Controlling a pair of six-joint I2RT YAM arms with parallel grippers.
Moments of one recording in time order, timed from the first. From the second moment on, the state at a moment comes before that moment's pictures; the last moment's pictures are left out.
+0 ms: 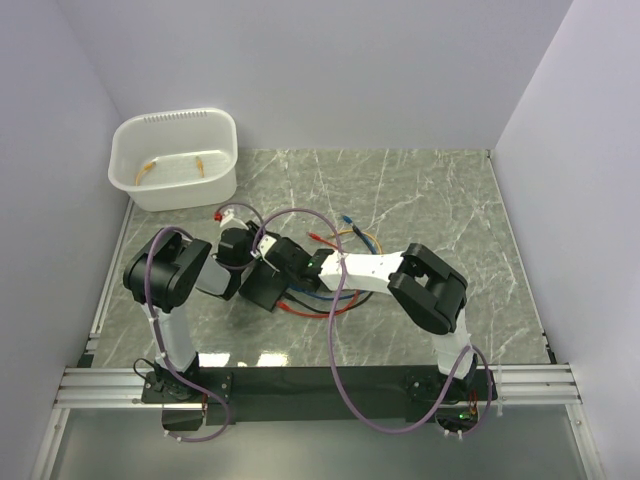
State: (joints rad) left arm -0.36 1.90 0.53 1.02 0.03 -0.88; right arm 1.03 1.98 1.31 -0.31 0.34 -0.15
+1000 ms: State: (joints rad) left arm -0.31 1.71 0.78 0.32 0.08 -0.81; right arm 1.08 1.78 1.20 0.07 0.35 -0.10
